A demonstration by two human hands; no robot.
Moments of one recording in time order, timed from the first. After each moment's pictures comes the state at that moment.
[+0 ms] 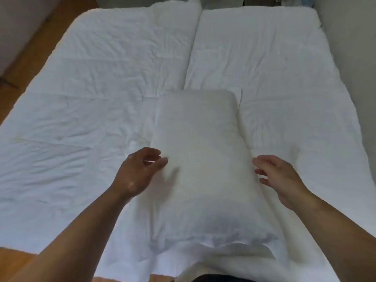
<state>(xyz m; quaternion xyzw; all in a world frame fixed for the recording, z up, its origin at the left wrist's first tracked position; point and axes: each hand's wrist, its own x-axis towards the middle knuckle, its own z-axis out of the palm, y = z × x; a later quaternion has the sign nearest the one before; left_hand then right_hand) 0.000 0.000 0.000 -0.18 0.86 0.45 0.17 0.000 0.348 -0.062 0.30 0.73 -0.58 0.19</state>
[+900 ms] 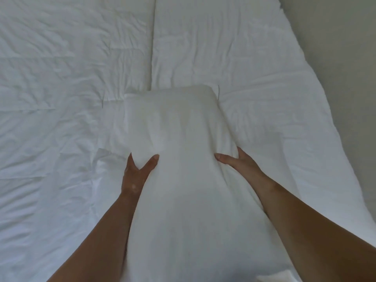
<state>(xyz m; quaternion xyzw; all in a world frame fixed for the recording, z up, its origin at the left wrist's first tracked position) -0.095 0.013 -0.118 -0.28 0.80 0.50 0.19 -0.063 0.296 -0.104 0.30 0.69 -0.62 0.20</state>
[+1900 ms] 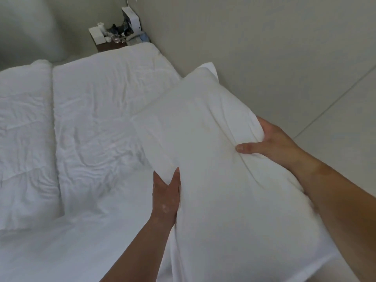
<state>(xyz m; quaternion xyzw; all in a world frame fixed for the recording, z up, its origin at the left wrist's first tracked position) 0.074 0.395 -0.036 -0.06 0.70 0.67 0.24 0.152 0.657 0.061 0.25 0.80 -0.55 -0.04</state>
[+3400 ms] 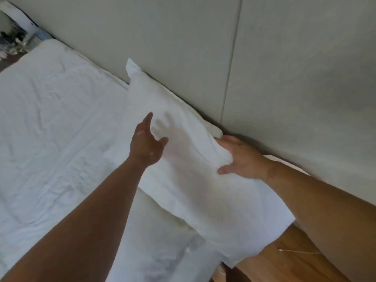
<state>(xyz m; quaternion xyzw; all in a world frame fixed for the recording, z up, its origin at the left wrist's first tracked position) 0.014 0.649 -0.097 0.32 0.89 0.22 0.23 0.260 0.793 -0.148 0.32 0.85 -0.39 0.12</state>
